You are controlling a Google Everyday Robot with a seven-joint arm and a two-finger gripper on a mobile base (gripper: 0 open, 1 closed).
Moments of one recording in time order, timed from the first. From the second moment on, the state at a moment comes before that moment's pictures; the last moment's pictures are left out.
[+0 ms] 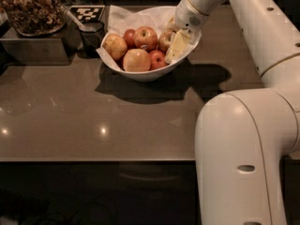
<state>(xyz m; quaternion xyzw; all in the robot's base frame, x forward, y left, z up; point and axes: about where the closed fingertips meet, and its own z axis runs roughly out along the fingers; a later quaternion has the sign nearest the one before) 0.717 -0.074 0.893 -0.69 0.67 0.13 0.24</state>
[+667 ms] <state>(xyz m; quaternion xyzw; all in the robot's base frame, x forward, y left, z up) 0.713 -0.080 0.888 -0.69 0.67 0.12 0.23</state>
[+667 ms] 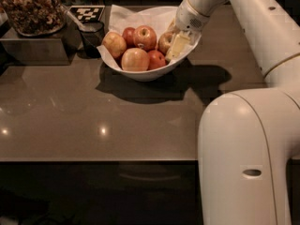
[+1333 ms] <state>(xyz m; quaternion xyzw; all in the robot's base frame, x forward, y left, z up) 0.710 -0.081 0.890 -0.70 0.67 0.11 0.23</state>
